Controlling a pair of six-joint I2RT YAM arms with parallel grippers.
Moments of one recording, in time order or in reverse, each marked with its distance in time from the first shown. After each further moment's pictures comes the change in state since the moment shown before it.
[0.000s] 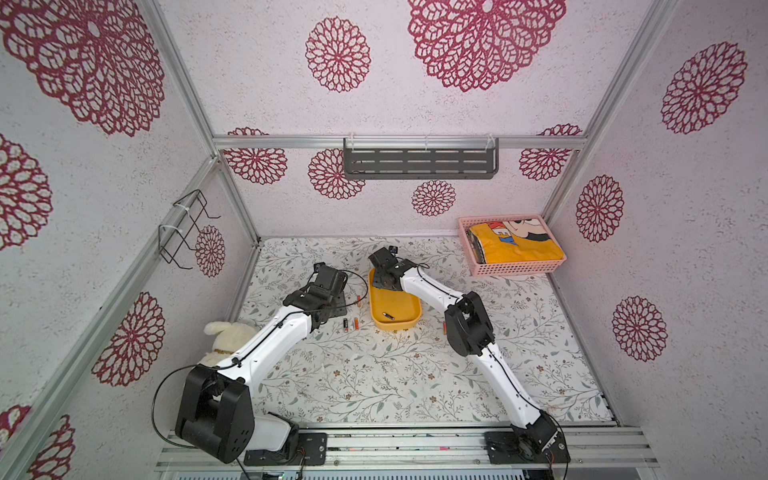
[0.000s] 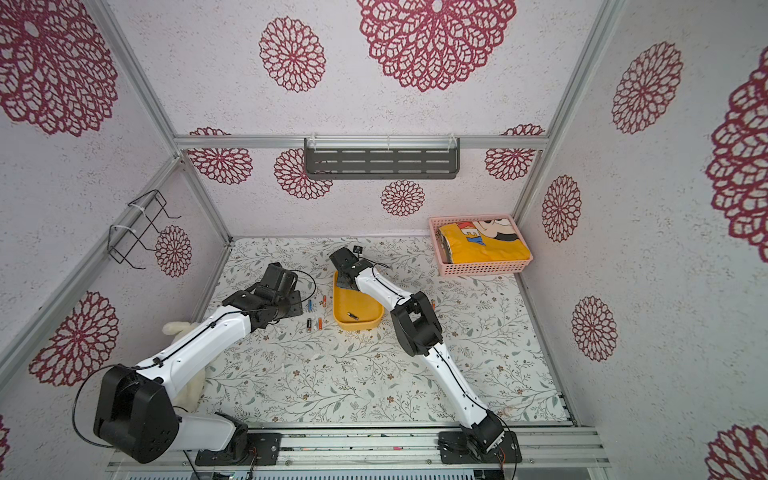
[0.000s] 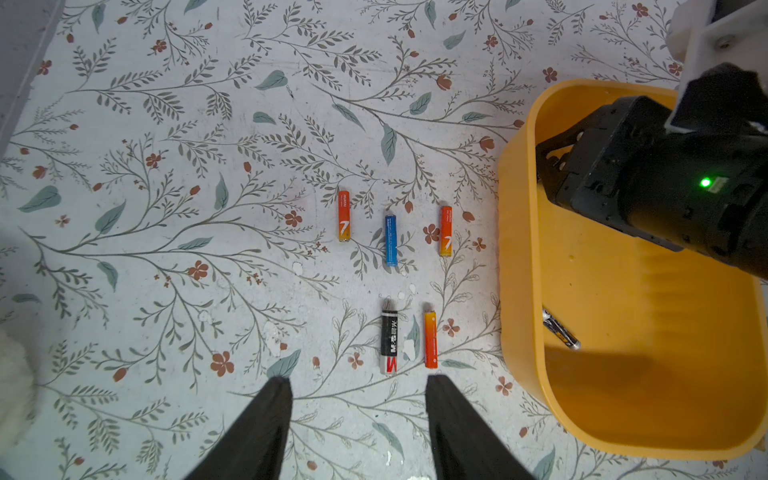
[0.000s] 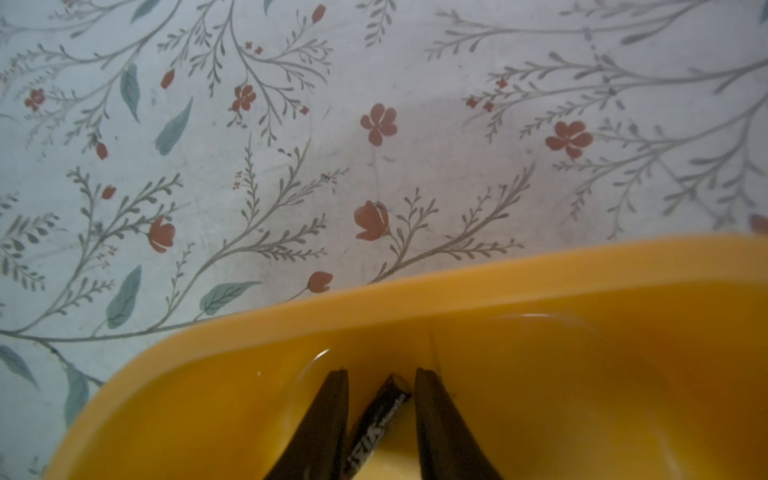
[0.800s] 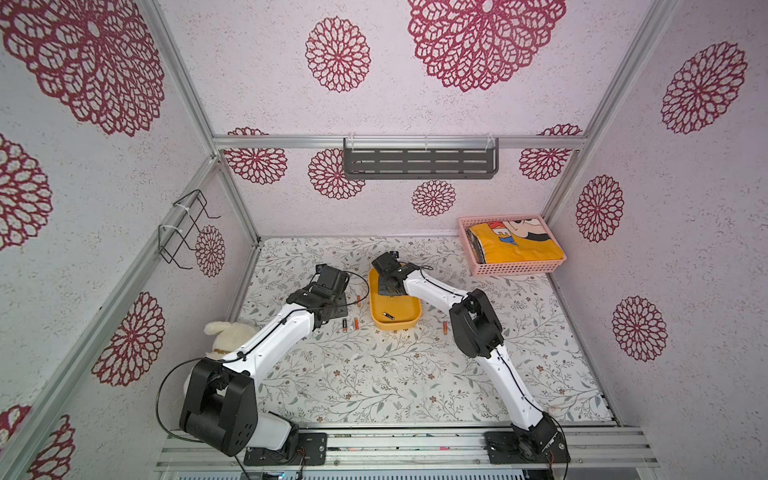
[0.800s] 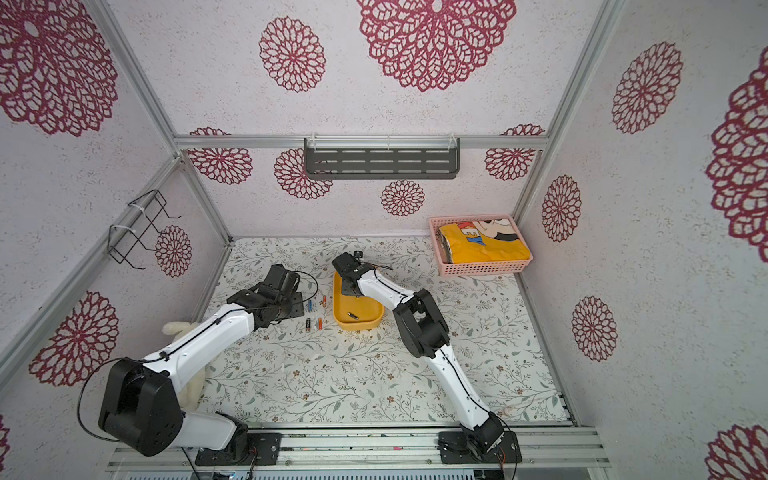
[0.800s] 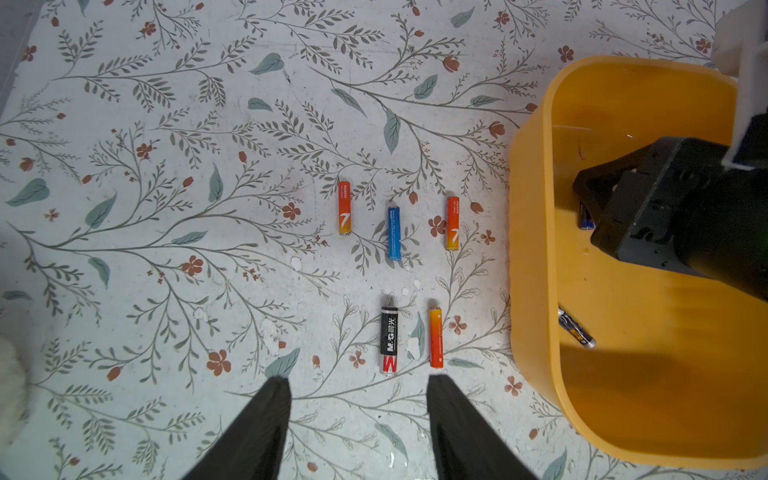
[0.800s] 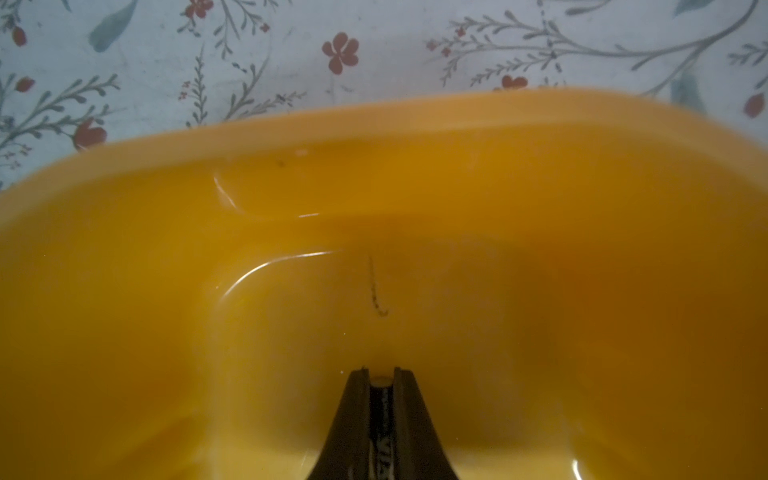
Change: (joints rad) left arm 0.000 0.035 0.002 -0.001 0.004 0.000; right arm 0.004 -0.130 -0.218 0.019 0.028 -0.126
